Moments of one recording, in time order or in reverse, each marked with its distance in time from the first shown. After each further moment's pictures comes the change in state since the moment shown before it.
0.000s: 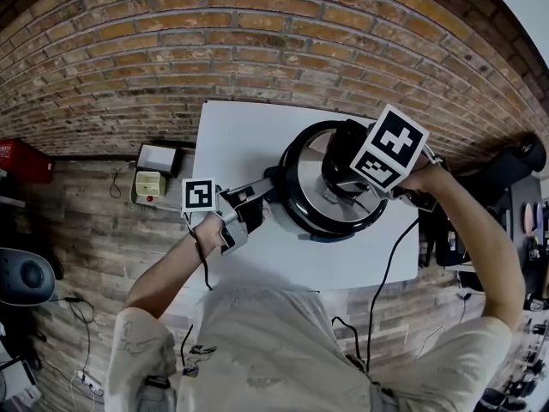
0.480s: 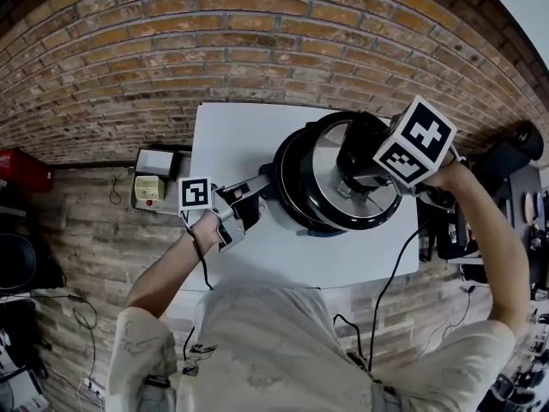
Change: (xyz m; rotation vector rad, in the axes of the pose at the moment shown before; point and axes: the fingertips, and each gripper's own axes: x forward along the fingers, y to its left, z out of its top) left arm 0.000 0.000 0.000 0.001 0.006 -0.005; right arm -0.040 -0.005 -0.027 0.068 -0.044 -0.038
